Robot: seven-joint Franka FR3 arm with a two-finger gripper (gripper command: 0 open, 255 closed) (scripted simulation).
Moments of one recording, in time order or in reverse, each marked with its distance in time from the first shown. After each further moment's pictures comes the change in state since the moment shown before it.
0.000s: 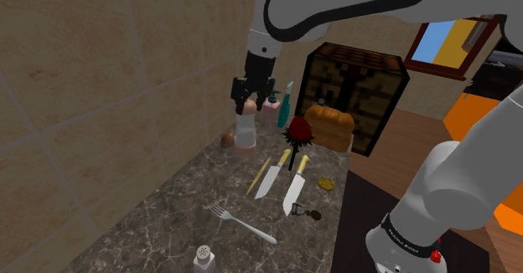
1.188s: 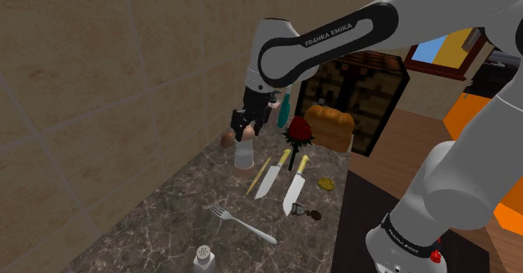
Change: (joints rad) arm 0.006 0.076 0.010 -0.169 0.013 0.243 -0.033
